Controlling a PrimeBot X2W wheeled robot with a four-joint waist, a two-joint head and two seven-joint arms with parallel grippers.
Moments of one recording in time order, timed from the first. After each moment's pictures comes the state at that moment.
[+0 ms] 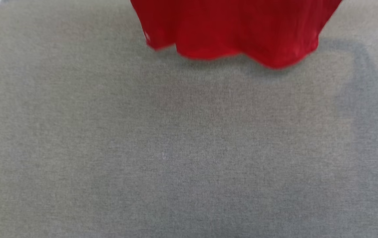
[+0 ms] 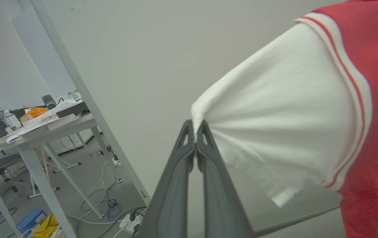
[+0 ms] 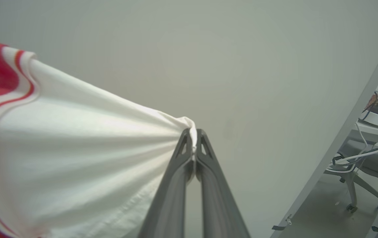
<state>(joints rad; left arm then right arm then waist) -1.24 0.63 -0.21 0.12 -0.48 -0.12 0.38 -1.36 -0.67 0.15 0.45 0.44 0.13 0.28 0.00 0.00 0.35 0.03</state>
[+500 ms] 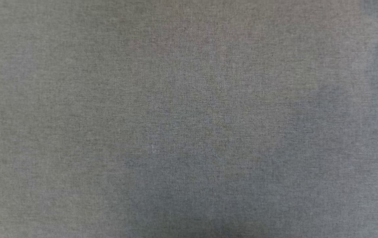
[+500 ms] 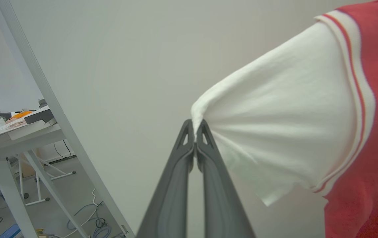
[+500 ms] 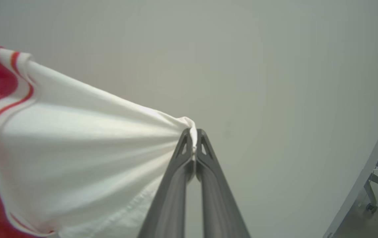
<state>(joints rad) -1.70 0.54 -0.33 0.58 -0.40 -0.13 0.07 -1.73 -0.53 0.10 0.85 0.26 0.13 -0.05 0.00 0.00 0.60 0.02</state>
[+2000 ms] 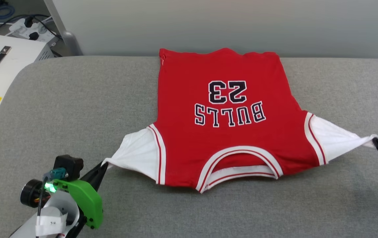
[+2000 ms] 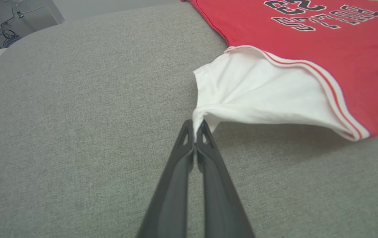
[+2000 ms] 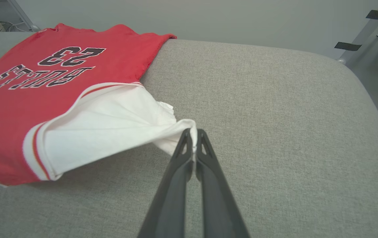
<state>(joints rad) -0.35 0.60 -0.69 0.42 -0.74 -0.03 -0.10 -0.39 -0.74 0.53 0.52 0.88 0.13 -0.06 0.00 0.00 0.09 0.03</state>
